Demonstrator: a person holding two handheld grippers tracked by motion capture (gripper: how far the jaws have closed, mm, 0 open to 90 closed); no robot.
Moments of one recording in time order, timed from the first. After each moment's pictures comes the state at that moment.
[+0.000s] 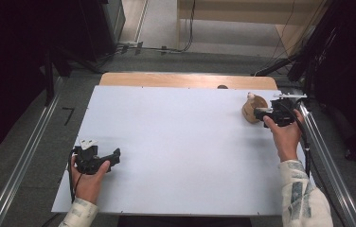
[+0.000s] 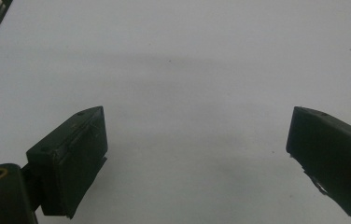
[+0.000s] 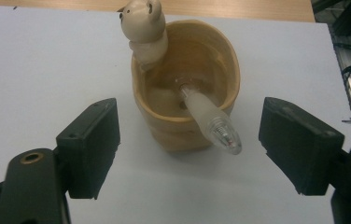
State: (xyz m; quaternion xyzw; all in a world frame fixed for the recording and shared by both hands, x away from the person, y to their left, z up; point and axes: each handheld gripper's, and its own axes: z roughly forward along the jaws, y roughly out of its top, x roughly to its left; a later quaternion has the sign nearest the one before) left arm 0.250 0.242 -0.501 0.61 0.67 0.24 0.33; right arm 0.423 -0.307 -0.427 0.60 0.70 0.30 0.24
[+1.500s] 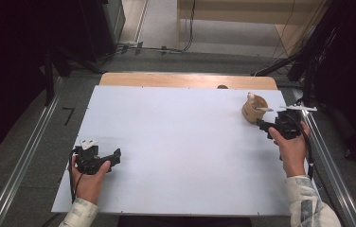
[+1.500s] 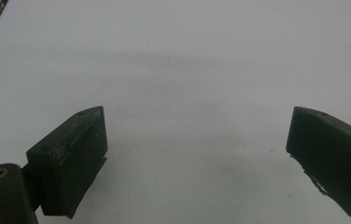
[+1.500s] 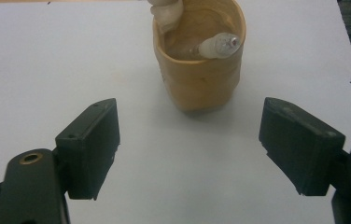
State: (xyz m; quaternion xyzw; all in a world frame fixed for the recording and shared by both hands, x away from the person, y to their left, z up) left arm 0.251 0.241 -0.502 0.61 0.67 0.24 0.33; right arm 0.380 -0.317 -0.428 0.60 0.70 0.34 0.21
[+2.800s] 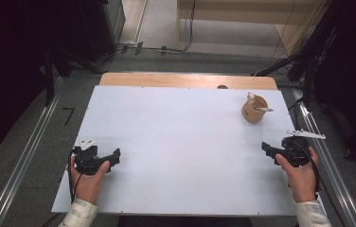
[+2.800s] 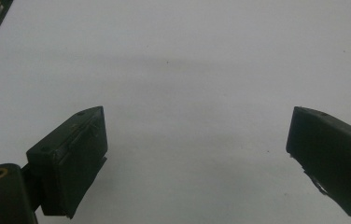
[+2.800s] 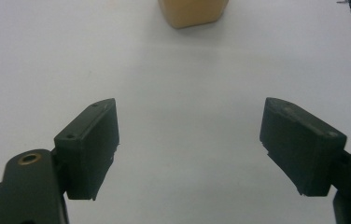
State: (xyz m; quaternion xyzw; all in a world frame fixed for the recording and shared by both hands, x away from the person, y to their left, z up) left arm 0.248 0.241 -0.499 0.61 0.67 0.24 0.34; right arm 0.312 -0.333 -0.453 0.60 0.71 0.31 0.20
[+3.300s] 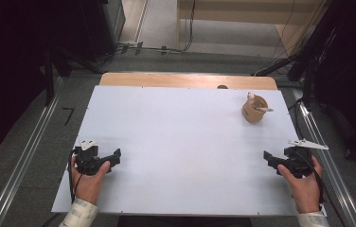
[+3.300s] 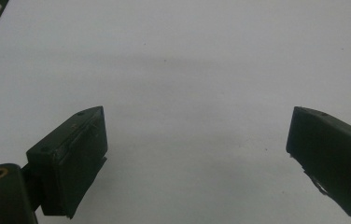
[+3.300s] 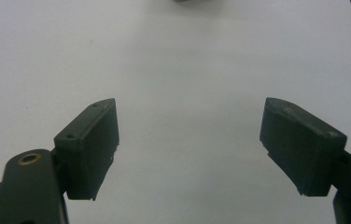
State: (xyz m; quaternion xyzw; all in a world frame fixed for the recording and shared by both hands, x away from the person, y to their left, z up) left arm 0.248 0.240 -0.500 0.61 0.67 0.24 0.33; right arm 0.286 -0.337 -0.460 0.60 0.71 0.31 0.20
